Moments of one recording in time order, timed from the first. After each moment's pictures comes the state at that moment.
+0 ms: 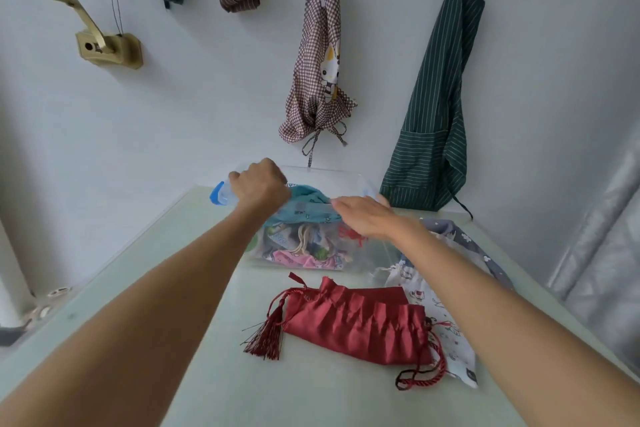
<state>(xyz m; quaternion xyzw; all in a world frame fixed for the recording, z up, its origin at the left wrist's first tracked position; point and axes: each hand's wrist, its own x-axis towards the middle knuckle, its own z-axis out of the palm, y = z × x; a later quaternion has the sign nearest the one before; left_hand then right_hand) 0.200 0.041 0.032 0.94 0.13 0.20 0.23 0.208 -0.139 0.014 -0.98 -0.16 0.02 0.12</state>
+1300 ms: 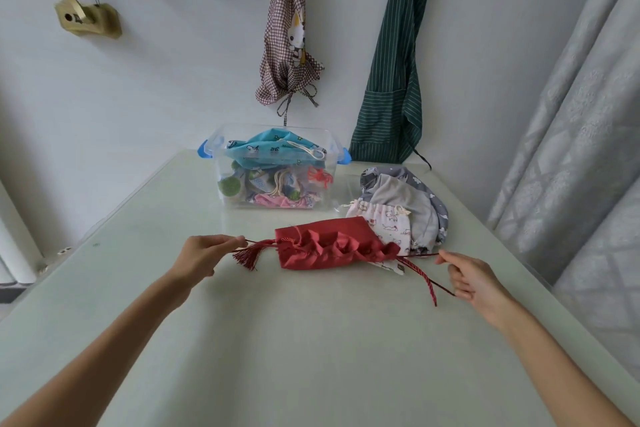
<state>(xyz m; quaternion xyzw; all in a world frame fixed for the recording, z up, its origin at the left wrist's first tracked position) 0.014 0.063 -0.076 0.81 0.08 0.01 0.58 0.017 -0.333 -0.076 -0.73 0.17 -0.02 0.66</state>
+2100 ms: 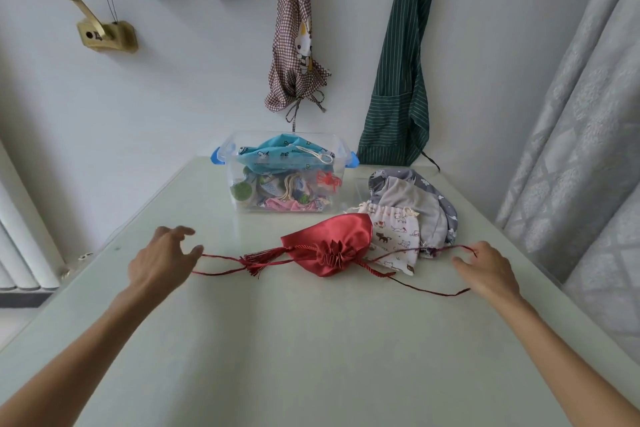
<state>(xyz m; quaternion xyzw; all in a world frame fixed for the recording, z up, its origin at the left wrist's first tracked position) 0.009 0.121 -0.077 0.96 0.17 0.14 0.20 0.022 -0.336 -0.073 -0.93 0.22 -0.11 0.29</state>
